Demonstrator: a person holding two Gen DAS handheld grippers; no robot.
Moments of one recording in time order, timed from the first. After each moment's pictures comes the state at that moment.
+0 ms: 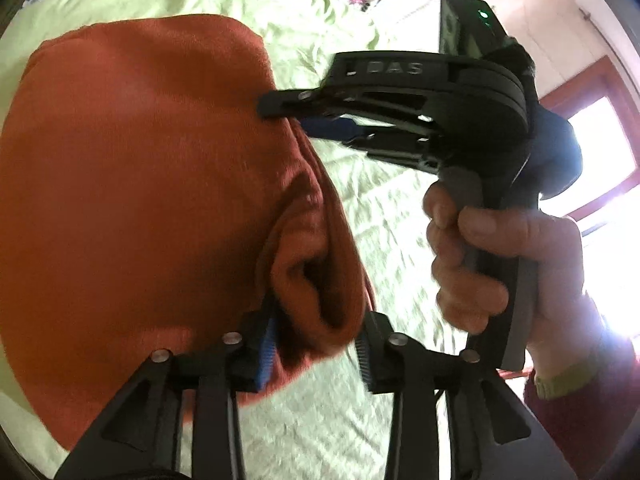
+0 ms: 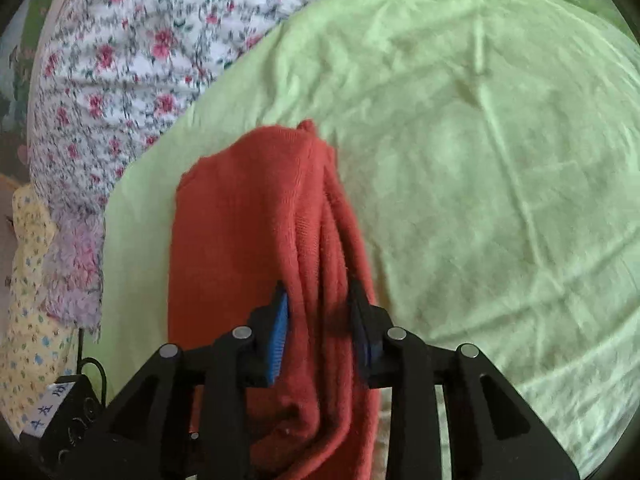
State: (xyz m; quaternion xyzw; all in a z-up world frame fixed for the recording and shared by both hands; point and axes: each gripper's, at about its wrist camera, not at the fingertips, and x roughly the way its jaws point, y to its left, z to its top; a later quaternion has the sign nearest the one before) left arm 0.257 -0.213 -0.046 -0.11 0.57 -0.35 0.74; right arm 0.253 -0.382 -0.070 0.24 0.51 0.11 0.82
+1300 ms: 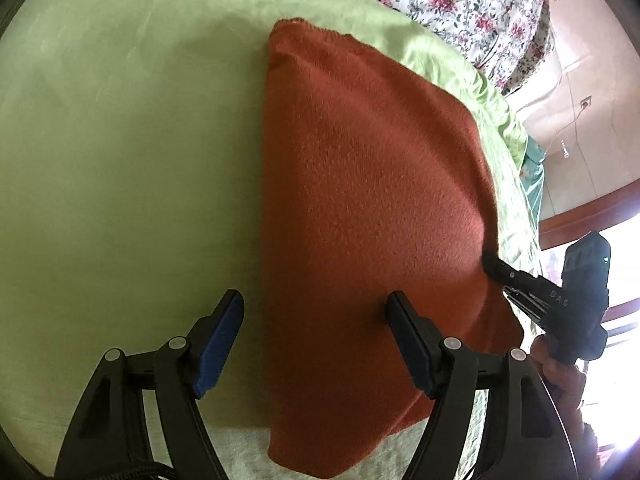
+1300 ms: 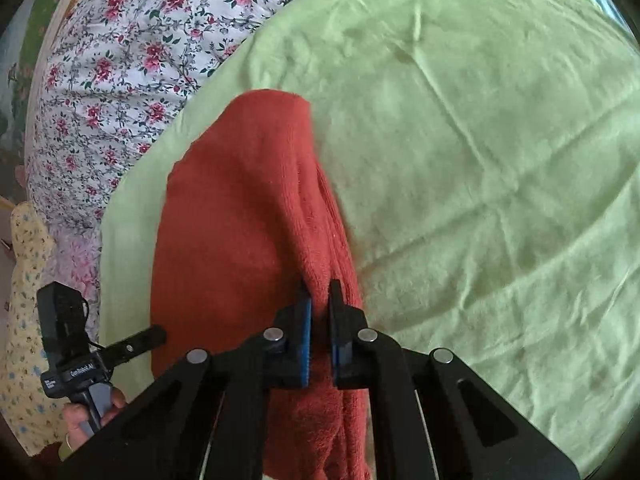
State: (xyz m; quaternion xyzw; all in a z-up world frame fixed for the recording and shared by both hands) left arm 0.300 -0.051 -0.076 -0.18 0.59 -0.17 0.76; right arm 0.203 -0.388 -0.087 0.28 0.49 0.08 0.82
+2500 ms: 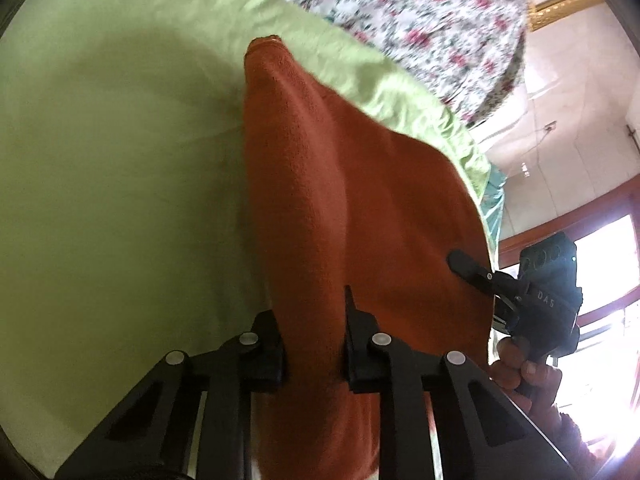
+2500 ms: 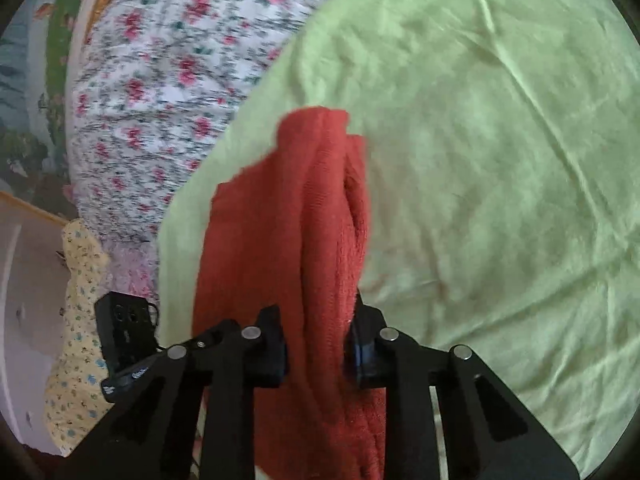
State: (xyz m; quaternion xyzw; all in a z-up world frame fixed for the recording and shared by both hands) left arm 0.334 -0.060 -0.061 -0.24 0.54 -0.23 0.77; right arm 0.239 -0.373 -0.071 0.35 0.46 0.18 0.79
